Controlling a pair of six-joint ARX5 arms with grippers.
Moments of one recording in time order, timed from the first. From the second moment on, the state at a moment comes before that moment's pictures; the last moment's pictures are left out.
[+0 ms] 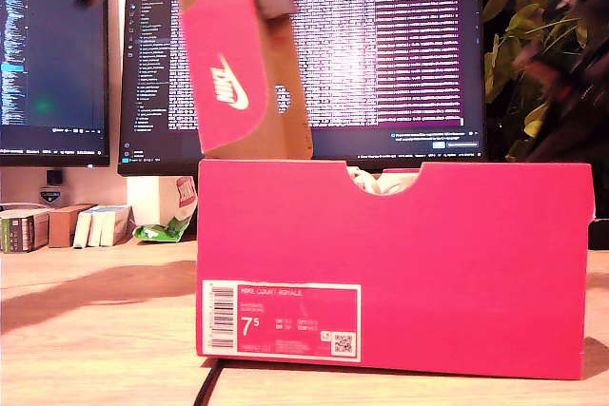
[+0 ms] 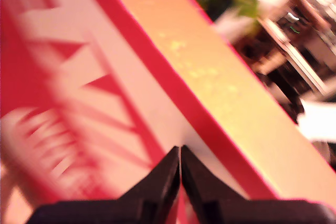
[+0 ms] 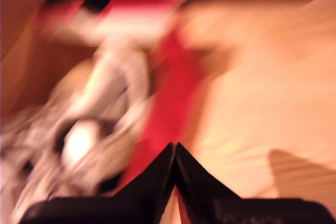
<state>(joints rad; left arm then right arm) -0.29 1.29 1.15 -0.24 1.04 -0.30 -0.03 1.32 0.81 -0.15 -0.41 0.09</state>
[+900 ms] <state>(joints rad) -0.35 1.22 1.23 -0.22 0.69 -0.20 0.01 1.24 1.08 -0.38 -0.52 0.05</state>
